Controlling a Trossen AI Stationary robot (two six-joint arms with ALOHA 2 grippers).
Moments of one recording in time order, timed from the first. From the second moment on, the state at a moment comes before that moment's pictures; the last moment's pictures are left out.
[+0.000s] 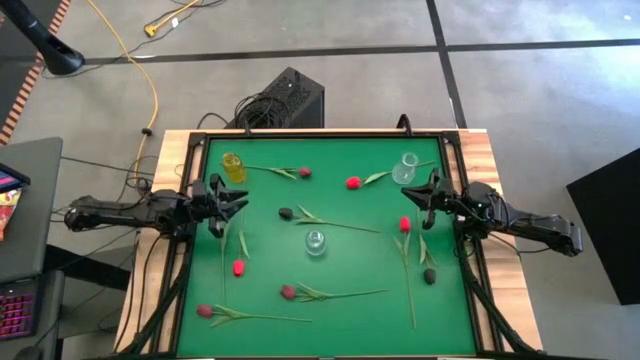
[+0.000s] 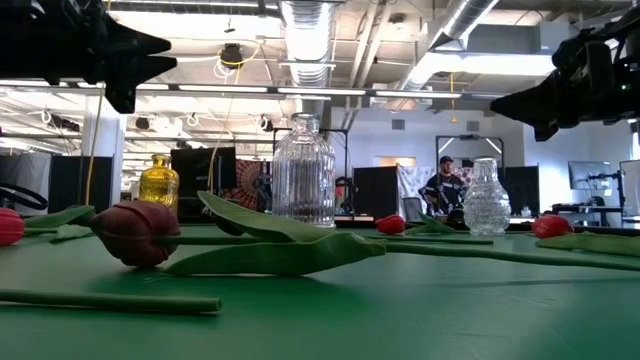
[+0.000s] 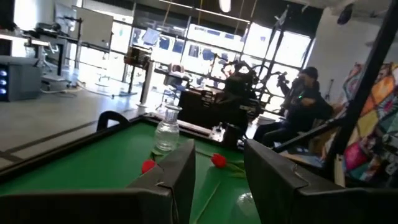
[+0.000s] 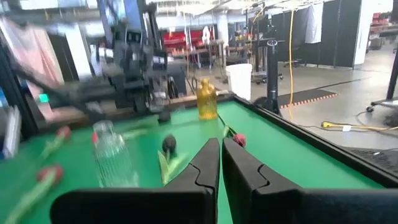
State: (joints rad) left arm -0.04 0.15 0.07 0.25 -0.27 -0.22; right arm -0.26 0.01 0.01 0.05 0.03 0.12
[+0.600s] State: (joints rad) left arm 0.11 0.64 0.32 0.28 -0.14 -0.09; right arm -0.26 0.16 0.19 -0.03 0.05 0.21
